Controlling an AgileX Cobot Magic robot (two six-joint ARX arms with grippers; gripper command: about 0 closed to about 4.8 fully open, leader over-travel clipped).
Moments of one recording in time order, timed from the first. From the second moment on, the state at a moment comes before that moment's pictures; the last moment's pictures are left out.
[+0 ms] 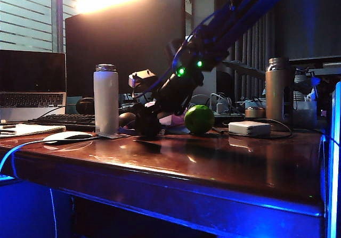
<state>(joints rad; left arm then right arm) -0.13 1.25 1.56 -0.96 0.34 0.21 0.49 2.52 2.18 -0.24 -0.26 -0.48</state>
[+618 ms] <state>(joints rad) -0.13 1.25 1.56 -0.96 0.34 0.21 0.49 2.53 2.18 -0.21 -0.22 -0.44</state>
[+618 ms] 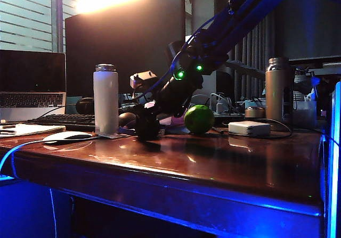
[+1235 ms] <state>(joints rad) -0.13 1.25 1.56 -0.97 0.34 0.21 0.49 2.53 2.18 -0.23 -0.21 -0.42</state>
